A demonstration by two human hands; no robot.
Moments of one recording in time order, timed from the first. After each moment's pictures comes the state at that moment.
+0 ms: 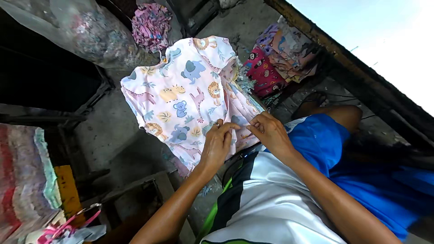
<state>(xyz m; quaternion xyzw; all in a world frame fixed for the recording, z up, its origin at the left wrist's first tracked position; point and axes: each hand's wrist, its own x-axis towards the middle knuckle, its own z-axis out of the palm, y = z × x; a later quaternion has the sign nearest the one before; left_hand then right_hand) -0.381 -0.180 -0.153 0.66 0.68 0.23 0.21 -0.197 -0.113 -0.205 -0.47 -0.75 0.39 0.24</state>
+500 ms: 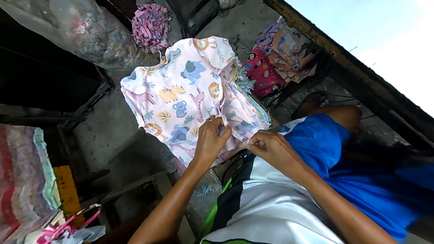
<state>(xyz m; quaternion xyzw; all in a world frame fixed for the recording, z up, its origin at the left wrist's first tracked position) -0.393 -0.170 -0.149 0.62 0.72 0.24 0.22 -0.177 -0.140 -0.176 -0.40 -0.76 0.48 0.17</state>
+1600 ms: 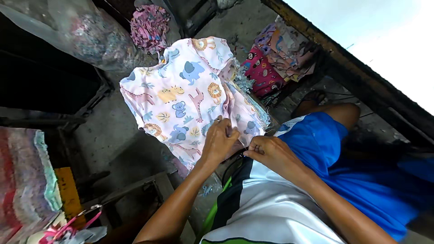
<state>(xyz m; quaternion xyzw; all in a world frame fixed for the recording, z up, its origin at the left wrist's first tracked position) -0.377 -0.168 -0.154 0.62 0.72 0.19 0.24 -0.175 -0.148 -0.172 -0.39 -0.78 0.48 0.11</state>
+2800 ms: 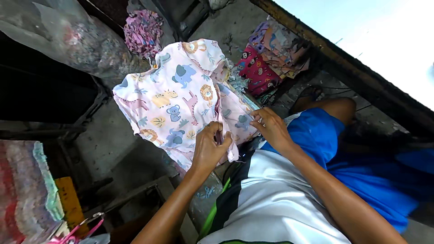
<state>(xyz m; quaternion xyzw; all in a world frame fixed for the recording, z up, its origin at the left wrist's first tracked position) -0.379 -0.183 -0.137 0.60 0.71 0.25 0.26 -0.181 -0.104 -0.226 -0.48 -0.75 0.38 0.26</state>
